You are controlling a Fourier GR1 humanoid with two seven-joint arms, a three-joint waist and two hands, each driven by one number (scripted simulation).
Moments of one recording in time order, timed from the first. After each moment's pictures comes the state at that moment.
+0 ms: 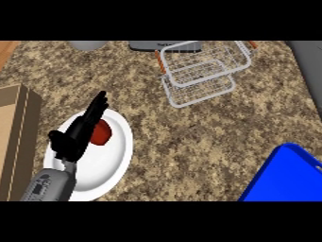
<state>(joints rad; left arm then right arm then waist) -0.19 0.18 -0.15 -1.31 0.10 -0.03 -0.11 -1.33 -0.36 0.03 -0.68 0.29 0.43 0.06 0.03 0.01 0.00</state>
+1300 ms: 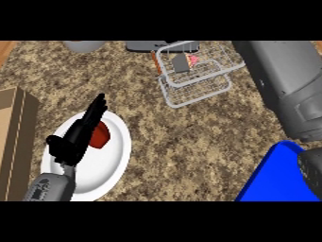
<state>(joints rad) -0.15 0.16 -0.13 -1.34 0.08 -0.05 -0.12 -1.46 -0.19 -0.22 -0.37 0.10 0.42 0.32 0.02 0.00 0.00</state>
